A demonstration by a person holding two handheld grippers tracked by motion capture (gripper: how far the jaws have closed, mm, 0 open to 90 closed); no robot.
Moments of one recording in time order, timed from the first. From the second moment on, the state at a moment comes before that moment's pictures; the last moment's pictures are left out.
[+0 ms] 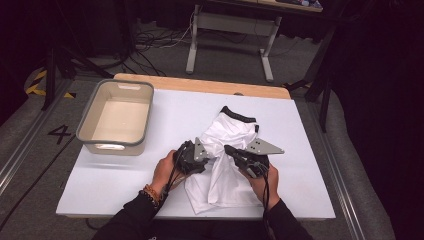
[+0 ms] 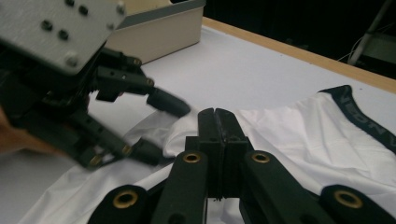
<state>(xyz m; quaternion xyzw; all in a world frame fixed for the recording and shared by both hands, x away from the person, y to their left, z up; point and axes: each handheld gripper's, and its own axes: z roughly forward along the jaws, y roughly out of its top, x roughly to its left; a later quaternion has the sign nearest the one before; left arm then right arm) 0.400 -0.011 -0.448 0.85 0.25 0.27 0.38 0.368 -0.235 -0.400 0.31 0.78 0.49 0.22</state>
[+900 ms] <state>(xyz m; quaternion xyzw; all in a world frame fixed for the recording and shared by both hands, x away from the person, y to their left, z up) 0.395 0.055 -0.420 0.77 0.34 0.28 0.47 0.388 -0.303 -0.418 0.38 0.79 0.39 0.27</state>
